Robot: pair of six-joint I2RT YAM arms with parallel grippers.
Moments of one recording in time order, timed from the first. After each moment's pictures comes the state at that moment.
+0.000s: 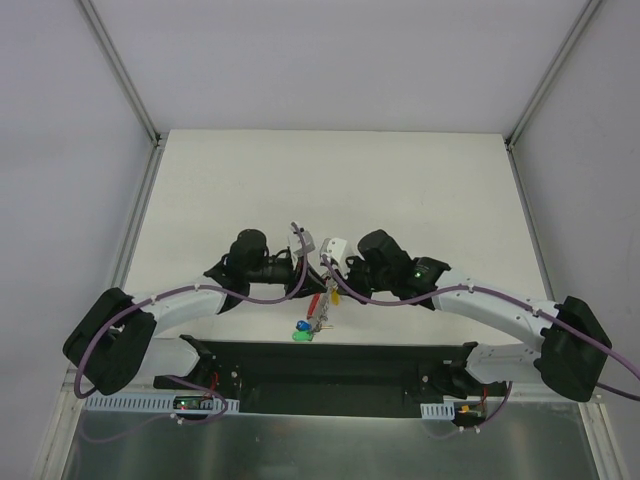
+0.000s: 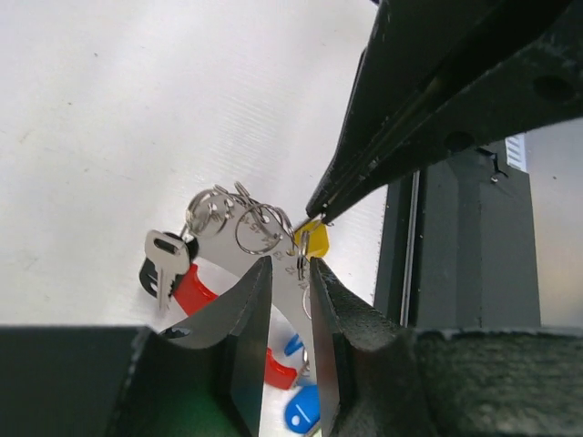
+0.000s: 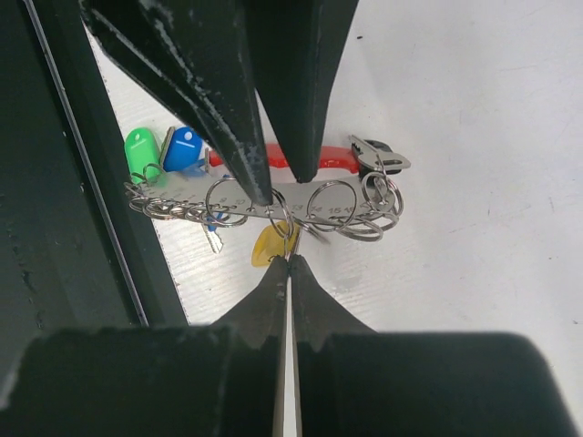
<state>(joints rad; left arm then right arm) -0.64 1.26 0.47 0.40 0.79 -0.08 0.94 1.25 0.80 -0.32 -0.25 -0.22</state>
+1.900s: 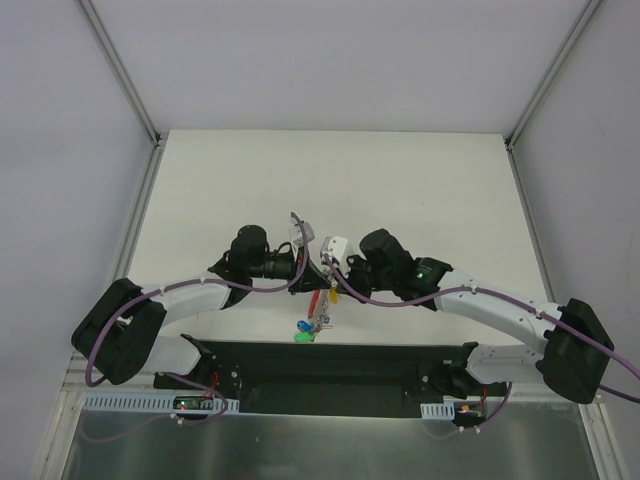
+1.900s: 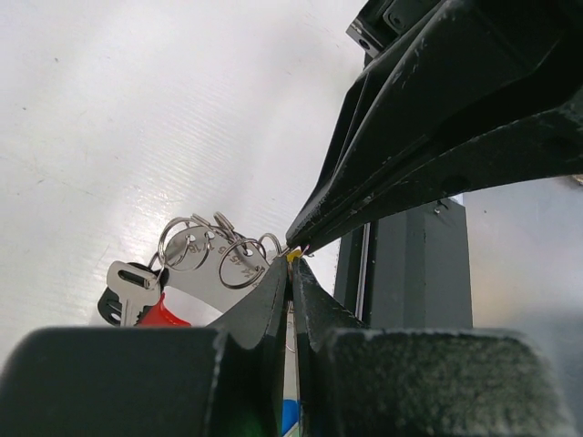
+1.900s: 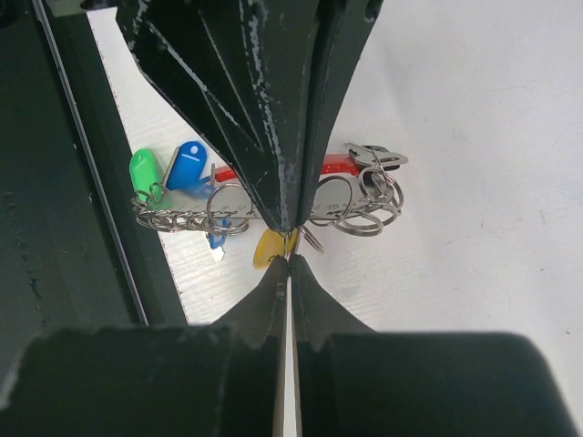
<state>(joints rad) -0.62 1.34 0.47 0.56 0.90 -0.31 0.94 1.23 0.80 -0.30 -0.27 -0.22</state>
